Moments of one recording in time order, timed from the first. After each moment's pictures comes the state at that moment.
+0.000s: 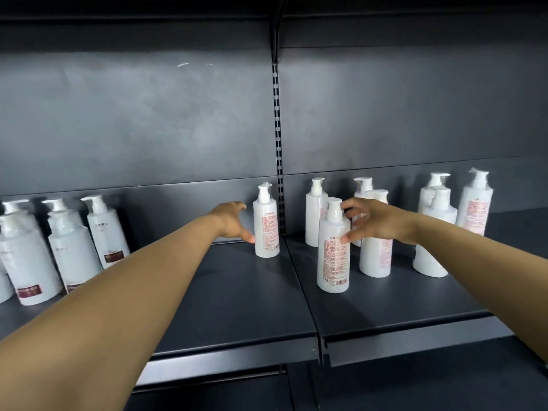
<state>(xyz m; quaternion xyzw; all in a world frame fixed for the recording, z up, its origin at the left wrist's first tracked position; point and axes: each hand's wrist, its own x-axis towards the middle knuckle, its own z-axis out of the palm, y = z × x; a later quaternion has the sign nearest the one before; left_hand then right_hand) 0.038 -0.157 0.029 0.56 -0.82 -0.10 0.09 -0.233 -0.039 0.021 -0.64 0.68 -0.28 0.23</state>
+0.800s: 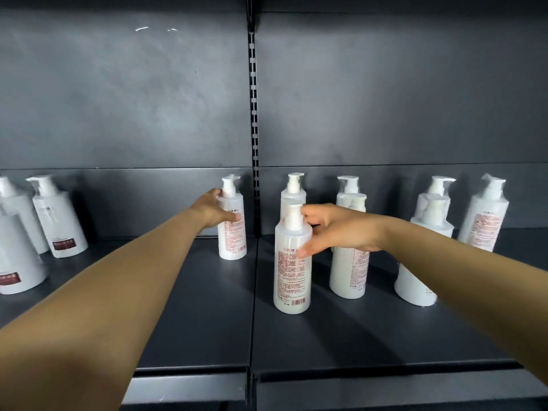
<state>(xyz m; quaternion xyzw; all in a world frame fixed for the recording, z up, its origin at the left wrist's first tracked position) -0.032 -0.217 -0.003 0.58 -0.70 -0.25 0.32 -0.266 -0.085 0.013 -0.74 0.51 -0.23 0.37</state>
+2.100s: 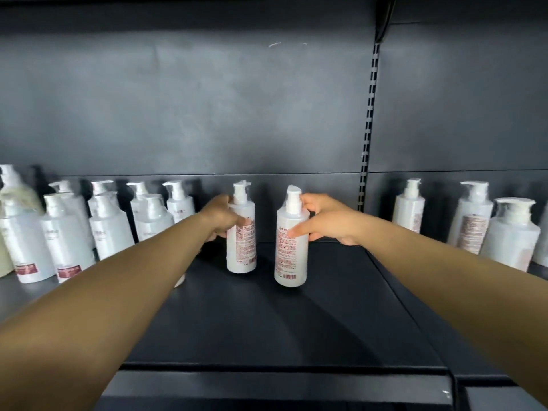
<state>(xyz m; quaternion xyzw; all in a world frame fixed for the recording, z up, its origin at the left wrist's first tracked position) 0.199 -0.224 0.009 0.58 -0.66 -0.33 0.35 -0.006 -0.162 0.013 -0.69 0.53 -0.35 0.34</state>
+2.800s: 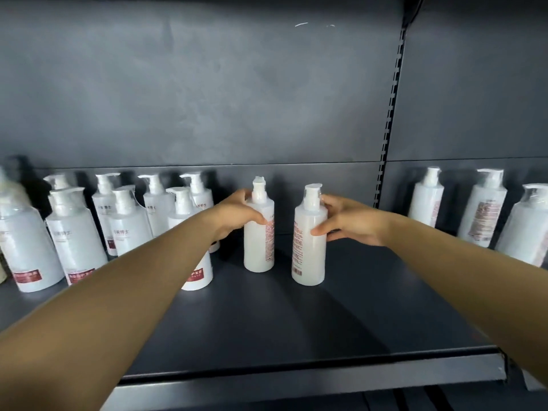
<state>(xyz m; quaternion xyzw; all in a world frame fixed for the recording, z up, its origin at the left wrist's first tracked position) 0.244 -0.249 -0.003 0.48 -0.71 -0.42 0.31 0.025 -0.171 -0.002 -0.64 0.54 -0.35 0.42</state>
